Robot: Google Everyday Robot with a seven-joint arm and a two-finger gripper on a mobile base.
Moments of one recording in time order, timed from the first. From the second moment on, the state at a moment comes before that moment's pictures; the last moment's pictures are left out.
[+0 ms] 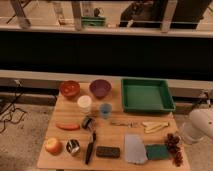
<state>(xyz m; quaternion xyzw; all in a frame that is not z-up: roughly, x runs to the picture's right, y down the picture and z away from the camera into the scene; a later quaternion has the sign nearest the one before) 0.396 0.278 0.743 -0.33 -0.03 -0.01 0.94</state>
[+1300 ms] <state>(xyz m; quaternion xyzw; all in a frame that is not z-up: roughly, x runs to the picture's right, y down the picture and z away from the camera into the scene) 0.390 0.271 0.738 -0.32 -0.03 0.00 0.95</state>
